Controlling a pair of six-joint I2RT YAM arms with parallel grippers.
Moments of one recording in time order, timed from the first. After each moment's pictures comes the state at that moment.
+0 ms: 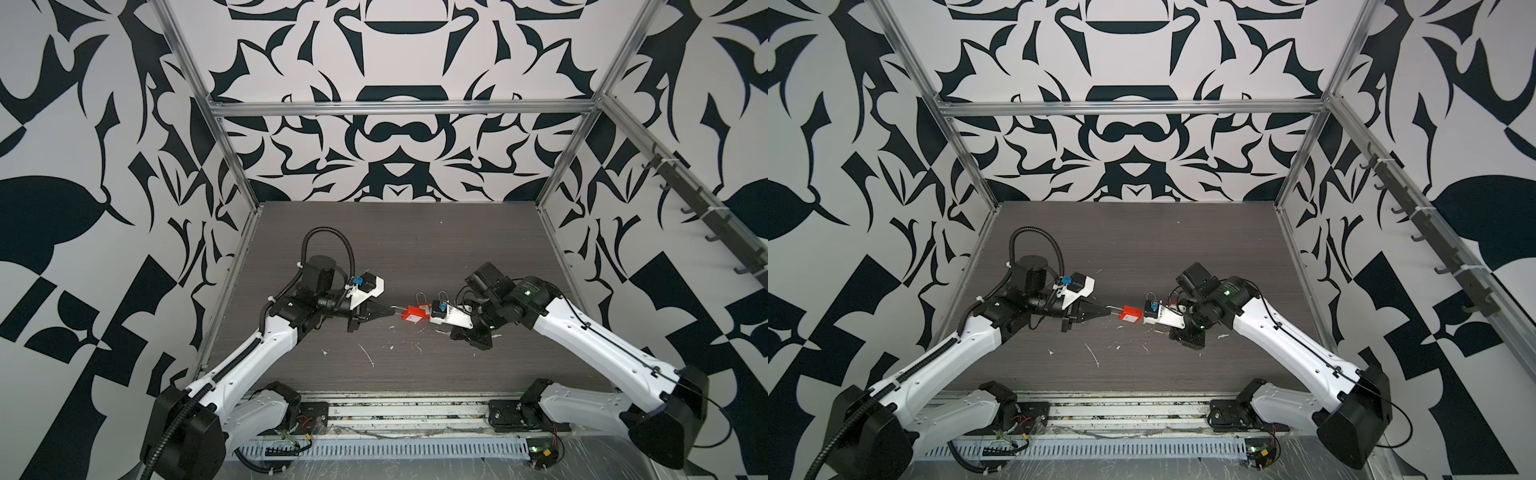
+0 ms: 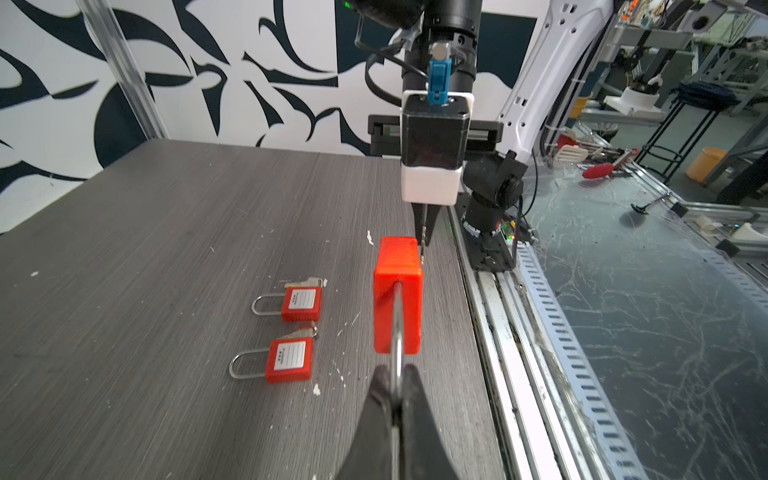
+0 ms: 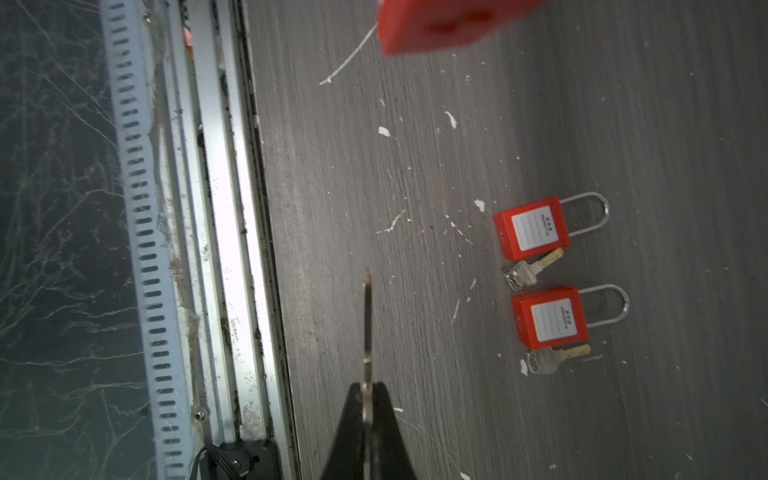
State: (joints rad) left arm -0.49 1.10 0.76 -0.26 1.07 0.49; right arm 0.66 1.15 1.02 -1.10 -0.35 -0.65
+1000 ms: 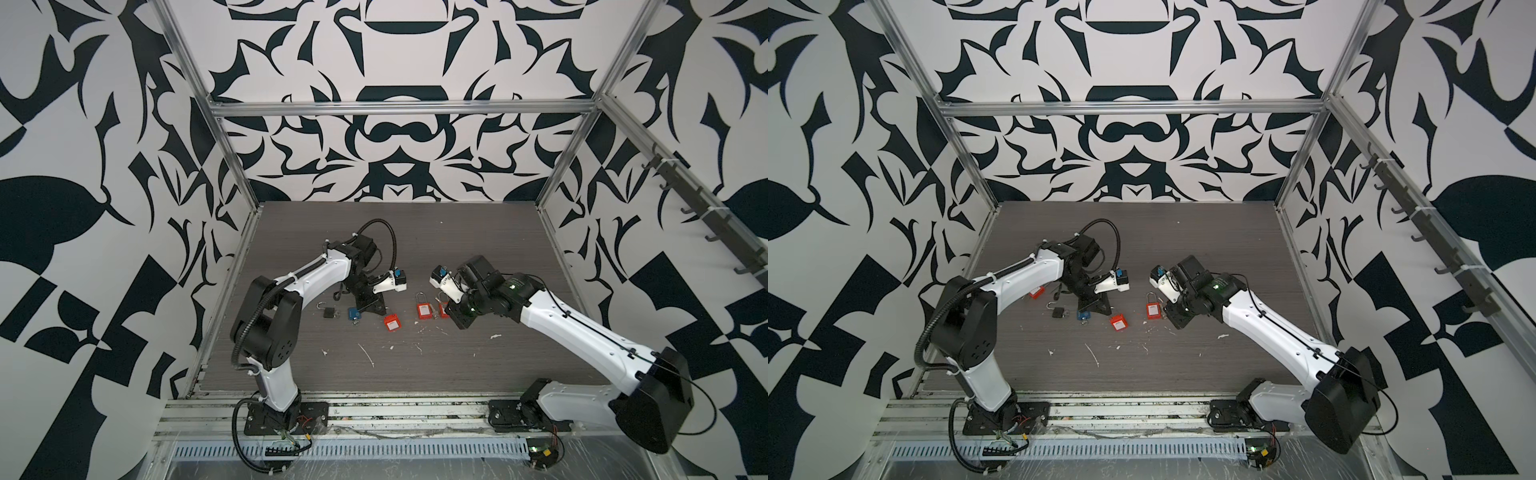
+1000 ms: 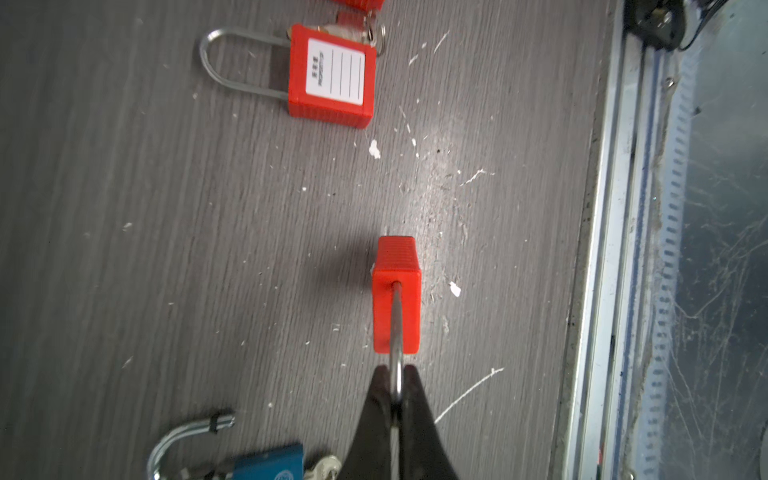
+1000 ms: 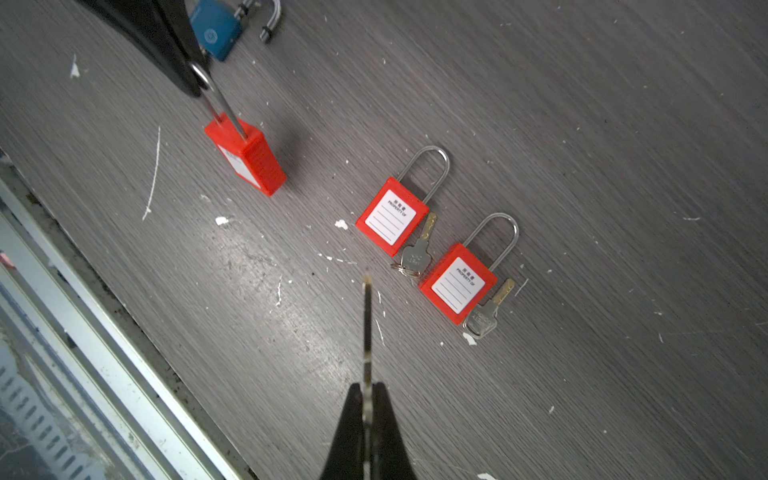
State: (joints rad) left arm -0.55 1.80 1.31 -1.02 0.54 0.81; right arm 0.64 1.24 0.99 -0.82 -0.16 -0.08
